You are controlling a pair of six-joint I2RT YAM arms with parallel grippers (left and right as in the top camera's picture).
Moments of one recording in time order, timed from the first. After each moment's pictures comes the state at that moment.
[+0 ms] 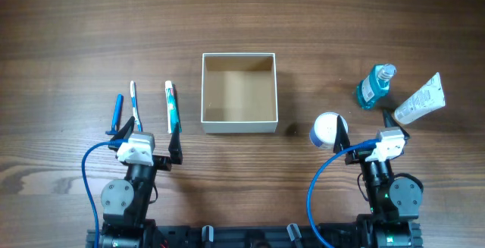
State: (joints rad) left arm -0.09 0.03 0.01 -0.07 0.05 -0.01; right arm 0.01 0.02 0.01 0.00 -0.10 -0.05
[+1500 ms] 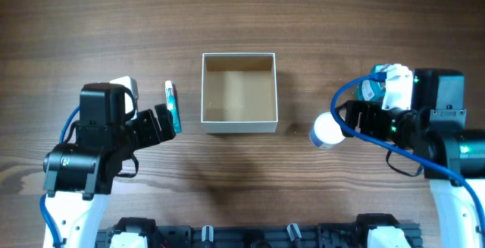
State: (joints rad) left arm -0.09 0.97 1.04 -1.08 0.05 -0.36; right arm 0.01 1.04 1.19 -1.19 -0.26 0.08
